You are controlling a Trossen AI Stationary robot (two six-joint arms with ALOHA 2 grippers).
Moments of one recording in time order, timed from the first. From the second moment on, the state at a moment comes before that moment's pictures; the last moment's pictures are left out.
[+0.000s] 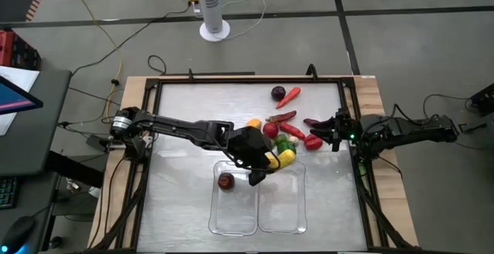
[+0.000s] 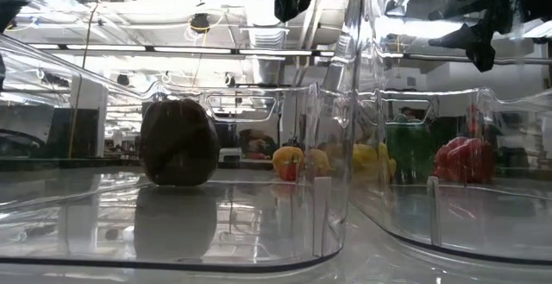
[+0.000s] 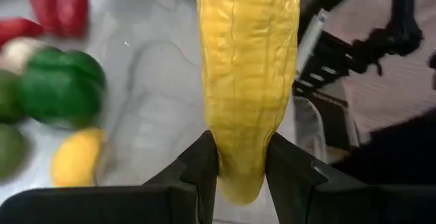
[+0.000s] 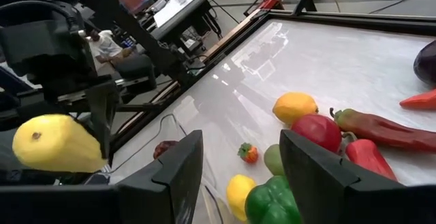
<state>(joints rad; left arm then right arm) -0.12 1.83 1.63 -0.43 0.16 -0.49 0.12 0.36 0.42 -0.29 0.34 0.71</state>
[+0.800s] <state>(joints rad) -0.16 1.83 1.63 -0.70 0.22 -0.60 0.12 0.35 0.42 -0.28 0.34 0.70</state>
